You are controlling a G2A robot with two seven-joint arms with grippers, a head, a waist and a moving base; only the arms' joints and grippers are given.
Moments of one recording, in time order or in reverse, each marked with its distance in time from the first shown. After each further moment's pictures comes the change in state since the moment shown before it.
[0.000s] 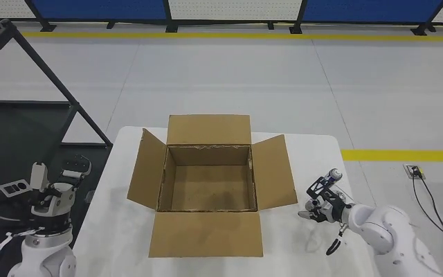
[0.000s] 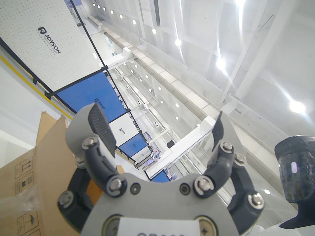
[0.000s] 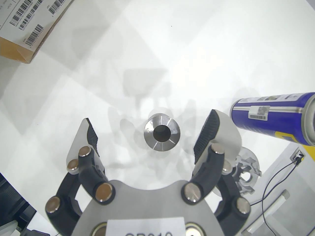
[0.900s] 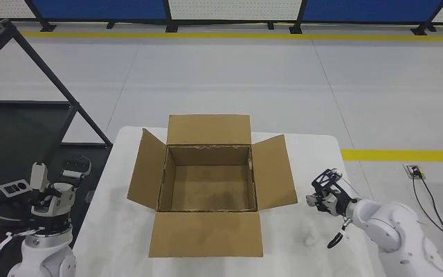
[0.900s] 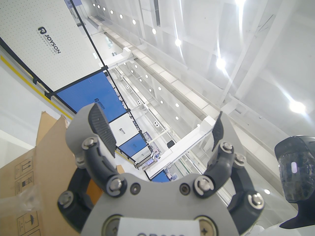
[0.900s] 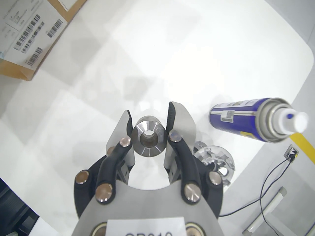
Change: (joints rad) left arm 0.000 0.000 0.000 0.000 0.000 0.000 0.000; right arm -0.018 0.025 0.036 -0.098 0.049 0.091 -0.001
